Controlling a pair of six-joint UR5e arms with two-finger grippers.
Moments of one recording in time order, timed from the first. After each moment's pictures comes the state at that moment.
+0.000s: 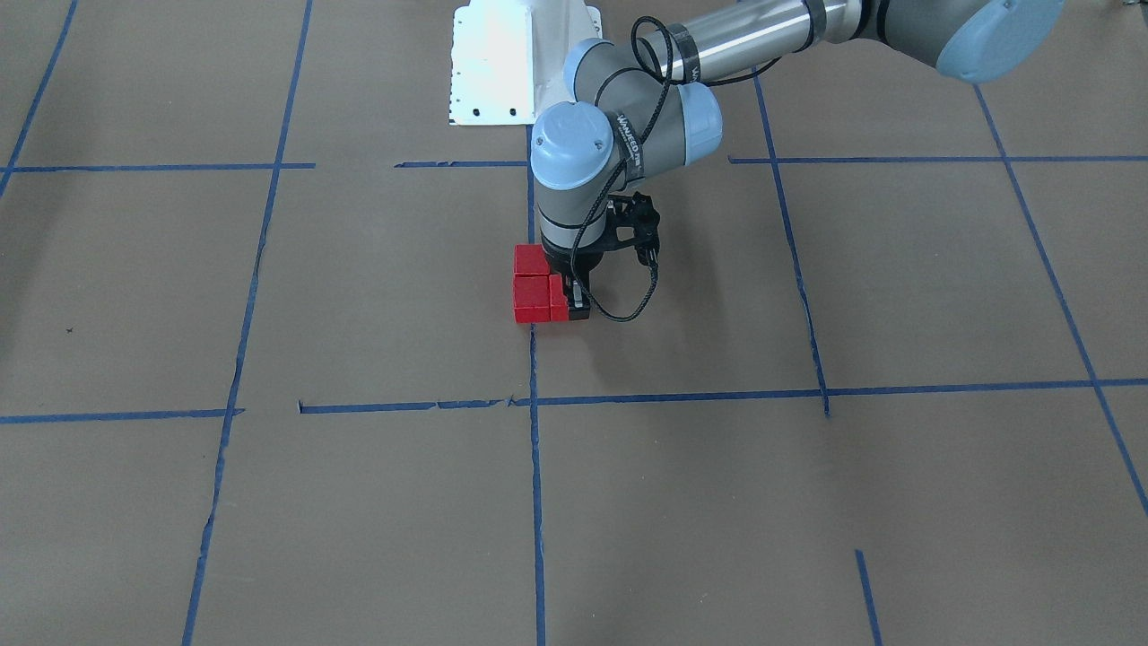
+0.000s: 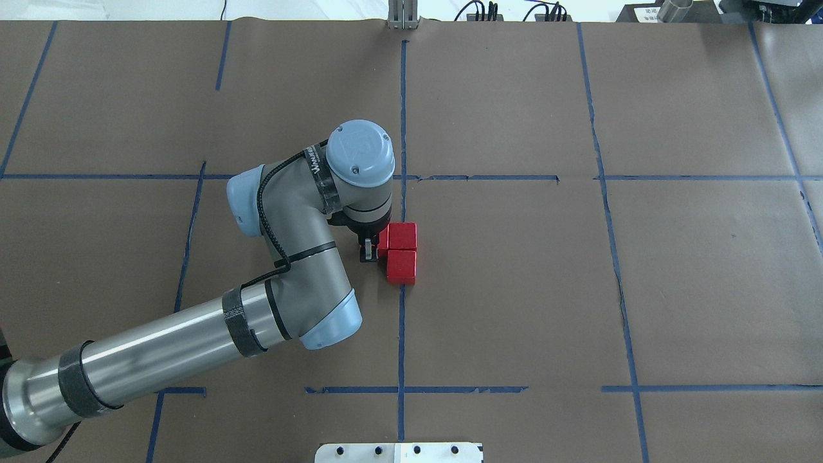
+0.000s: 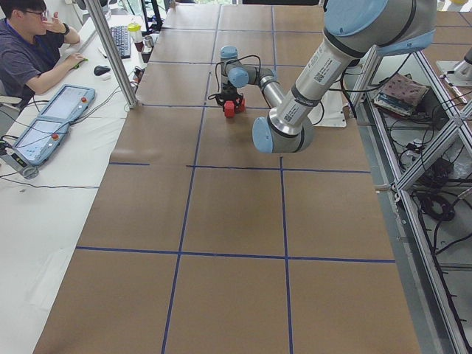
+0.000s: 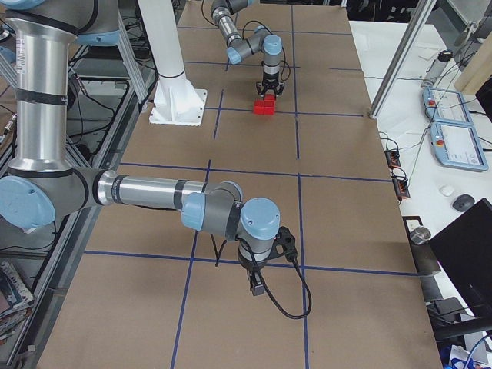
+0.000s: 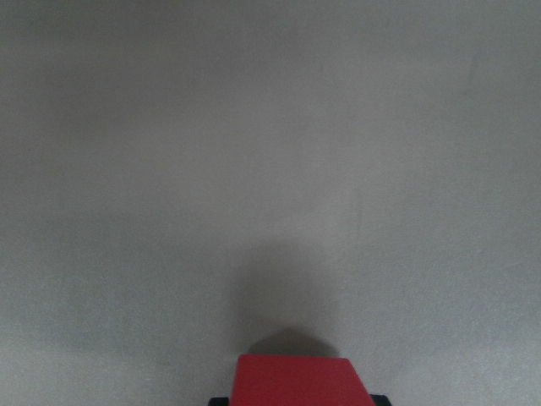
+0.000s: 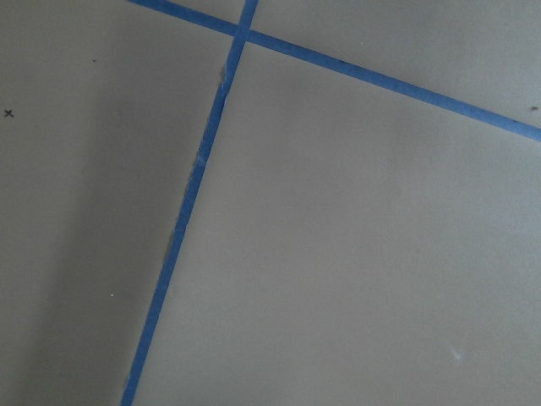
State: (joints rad) left arm -0.52 -2.43 -1.40 -1.58 -1.89 -2.77; right arm 1.68 -1.69 1.67 -1.71 2.27 -0.50
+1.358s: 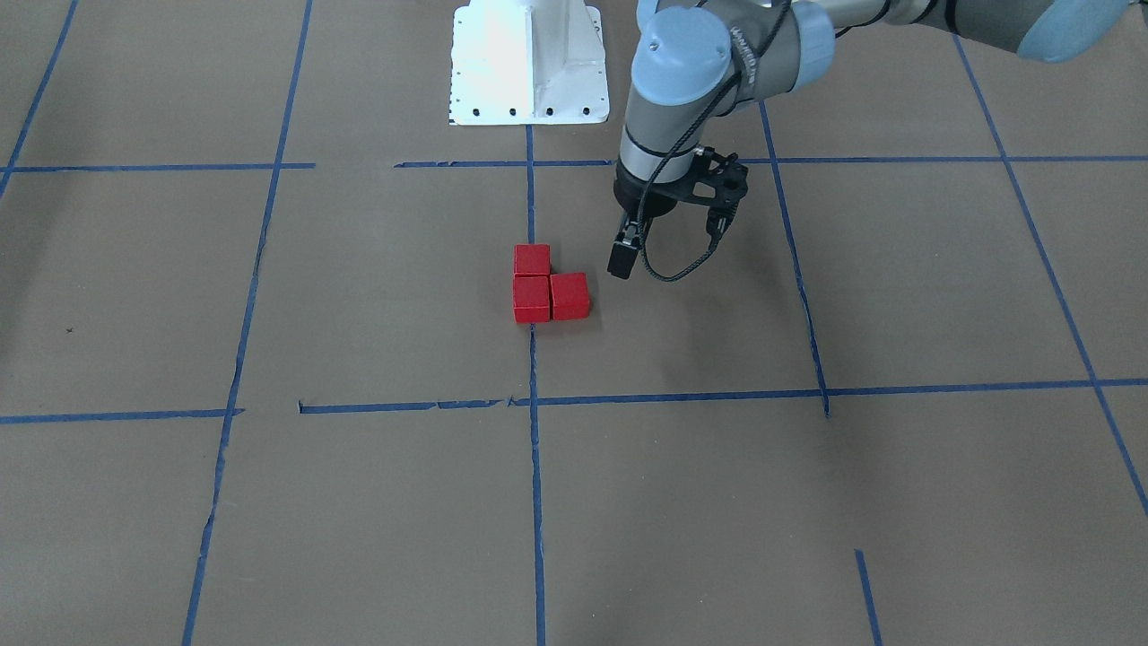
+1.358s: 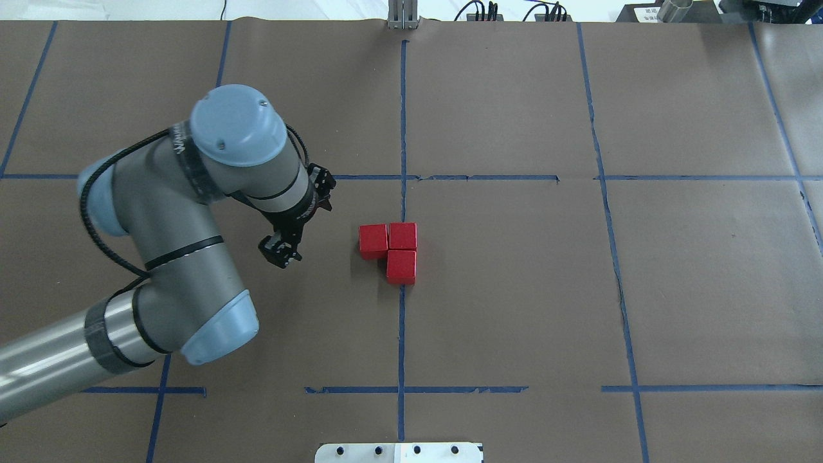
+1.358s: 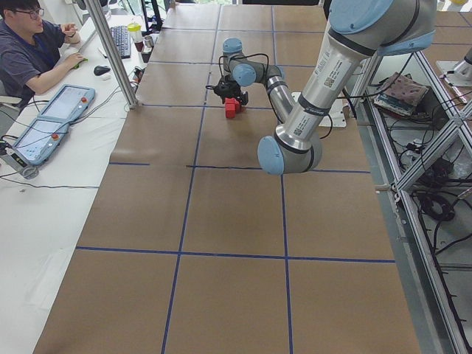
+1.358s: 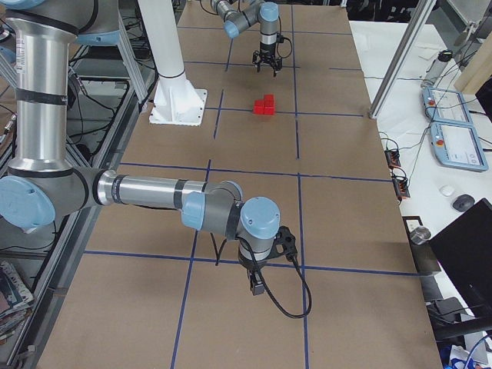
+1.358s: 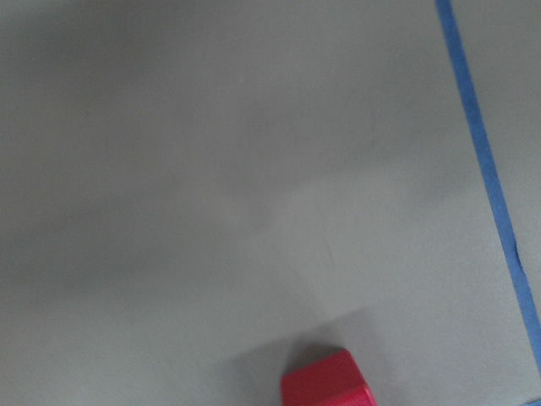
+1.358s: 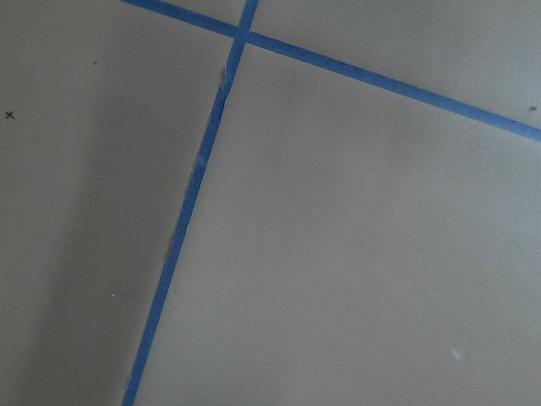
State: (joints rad) left arm -0.62 -2.16 -1.84 -1.47 -1.97 -2.15; right arm 1.68 -1.69 1.68 -1.72 2.27 -0.49
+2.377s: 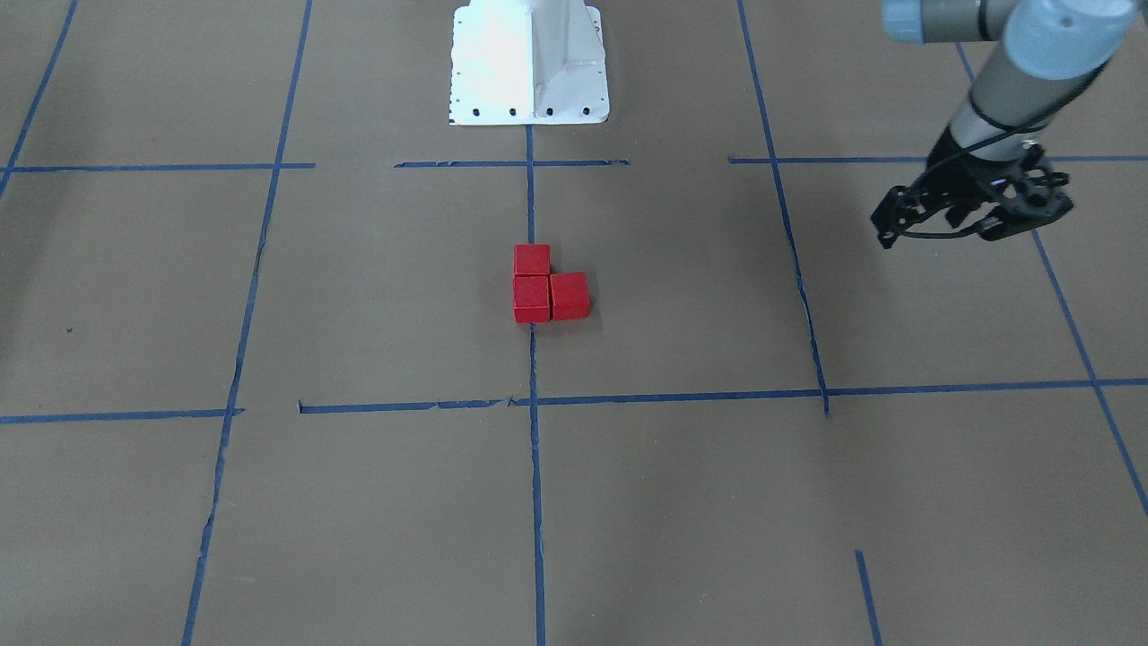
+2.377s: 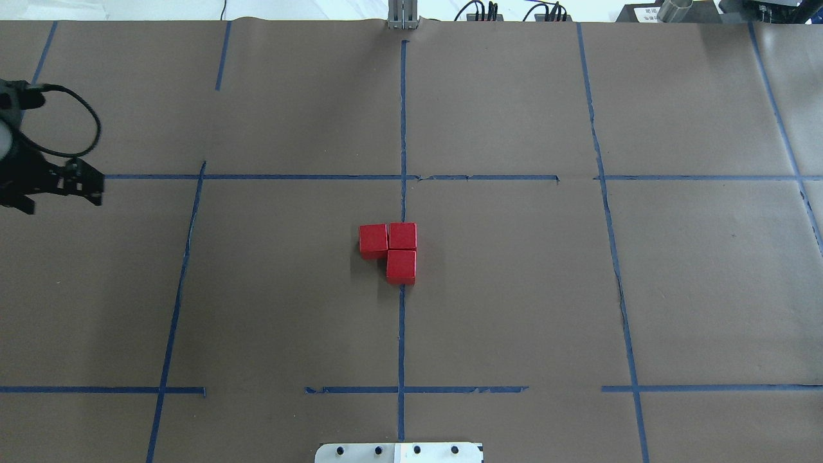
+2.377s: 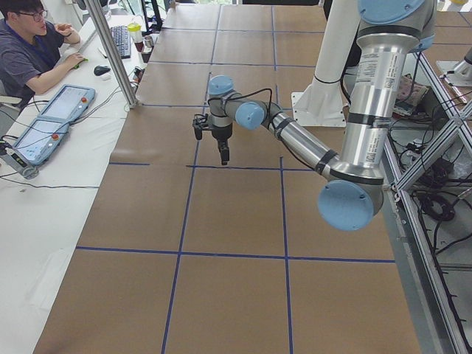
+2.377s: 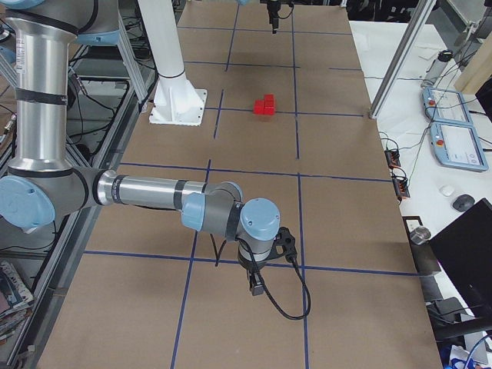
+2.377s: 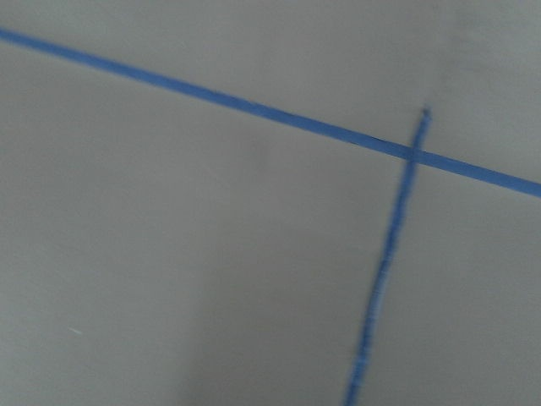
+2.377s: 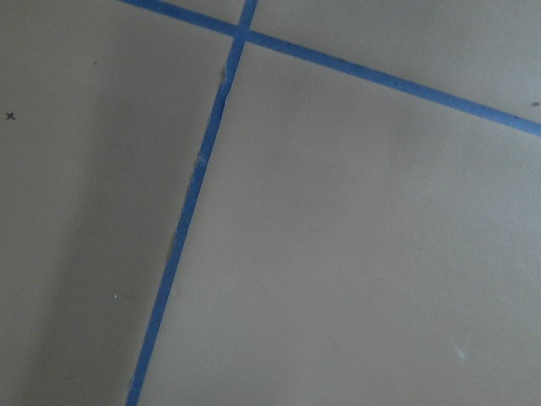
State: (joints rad) left arm -1.07 -1.64 -2.01 -1.48 -2.15 -0.78; right arm 1.68 -1.69 1.67 -1.72 2.28 -0.49
